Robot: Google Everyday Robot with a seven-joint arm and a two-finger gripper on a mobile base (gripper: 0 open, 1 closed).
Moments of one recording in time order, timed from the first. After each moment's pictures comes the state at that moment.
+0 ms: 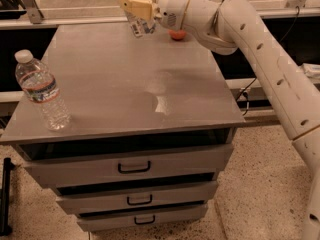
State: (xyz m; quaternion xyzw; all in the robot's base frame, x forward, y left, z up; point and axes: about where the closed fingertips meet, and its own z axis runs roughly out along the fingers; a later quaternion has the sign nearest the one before) arm 0.713 0.059 1.056 -0.42 0.47 0.36 0.68
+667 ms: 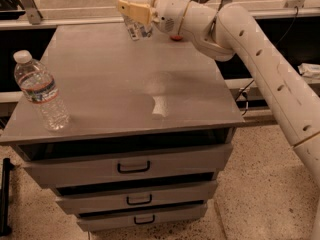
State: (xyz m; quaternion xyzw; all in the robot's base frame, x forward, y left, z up) arm 0.704 0.062 1.051 -0.41 0.47 0.37 0.69
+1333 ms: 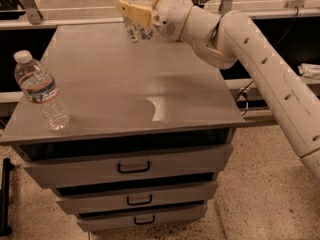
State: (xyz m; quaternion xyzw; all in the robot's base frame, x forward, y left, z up) arm 0.685 0.060 1.056 -0.39 0.45 0.38 0.71
